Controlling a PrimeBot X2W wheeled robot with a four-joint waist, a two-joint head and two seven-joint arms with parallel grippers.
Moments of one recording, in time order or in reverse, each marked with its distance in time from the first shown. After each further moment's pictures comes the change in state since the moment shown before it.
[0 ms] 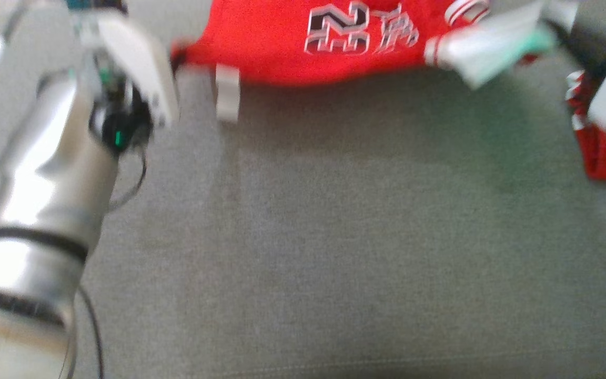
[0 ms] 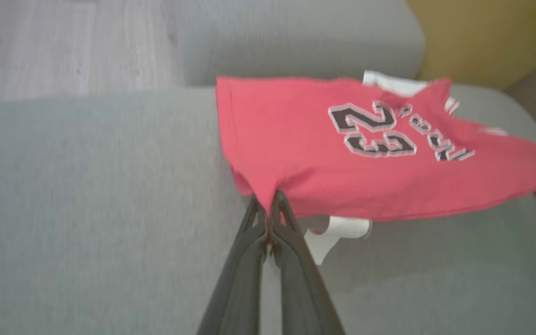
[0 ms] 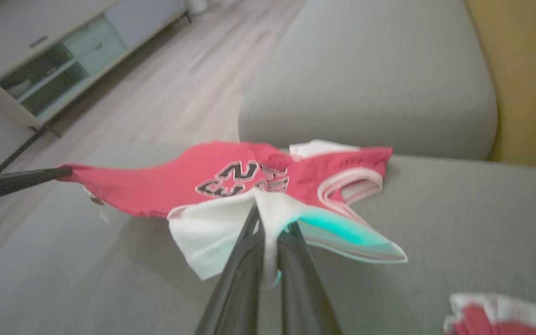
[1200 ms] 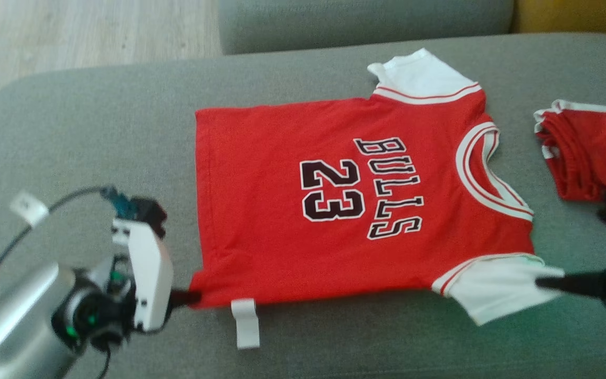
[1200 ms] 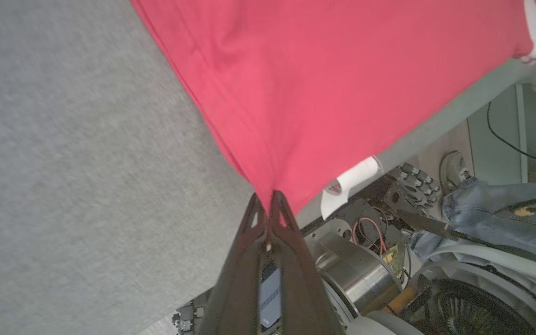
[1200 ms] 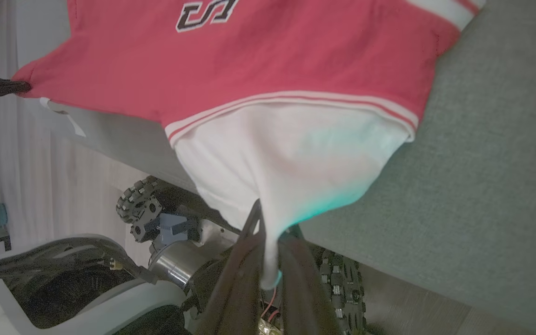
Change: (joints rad) left arm 0.655 0.425 -0.145 -0.896 -0.316 0.183 0.529; right arm 0.401 -0.310 0.139 -0.332 0.298 0.000 0.469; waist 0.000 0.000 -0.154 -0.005
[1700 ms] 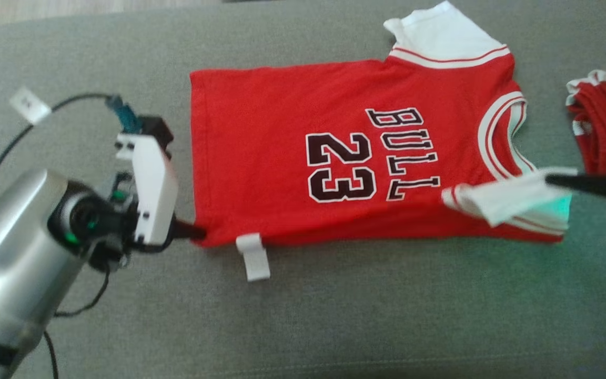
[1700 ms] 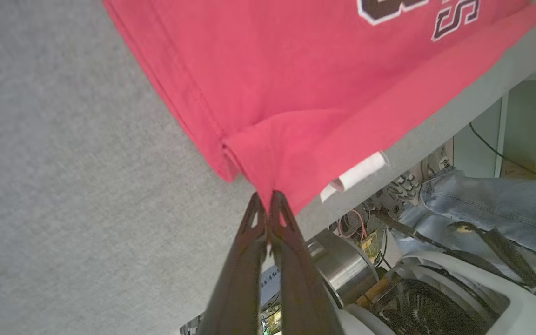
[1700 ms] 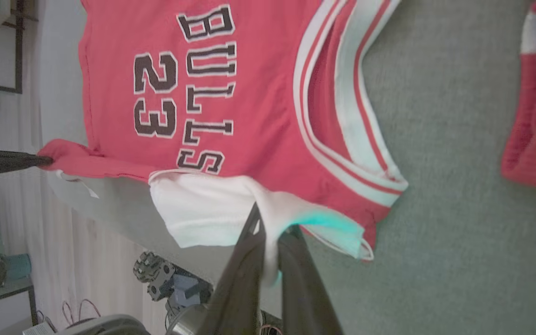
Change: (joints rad) left arm -0.308 -0.089 -0.006 0.172 -0.064 -0.016 0.231; right arm -0.246 0.111 -0.063 0.233 0.072 0.000 0.063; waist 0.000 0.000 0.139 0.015
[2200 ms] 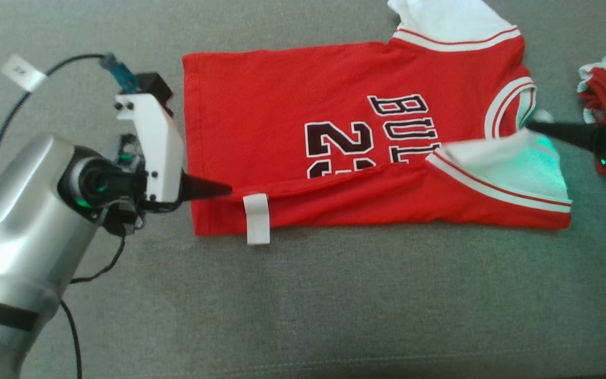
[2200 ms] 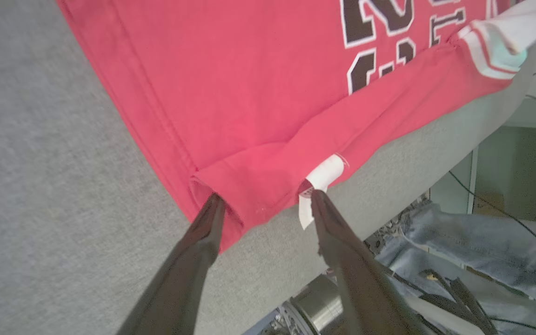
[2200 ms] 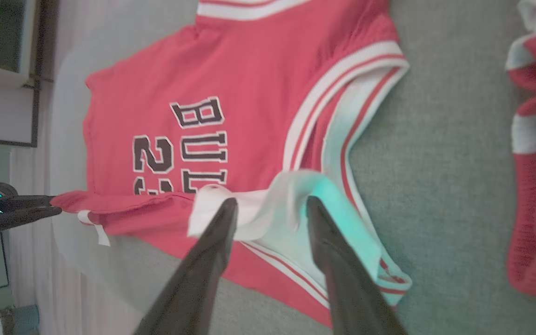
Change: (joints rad) left arm -0.112 -0.101 0.022 0.151 0.000 -0.003 -0.056; right arm -0.106 0.141 -0.012 0.191 -0.011 0.000 -0.067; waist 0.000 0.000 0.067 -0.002
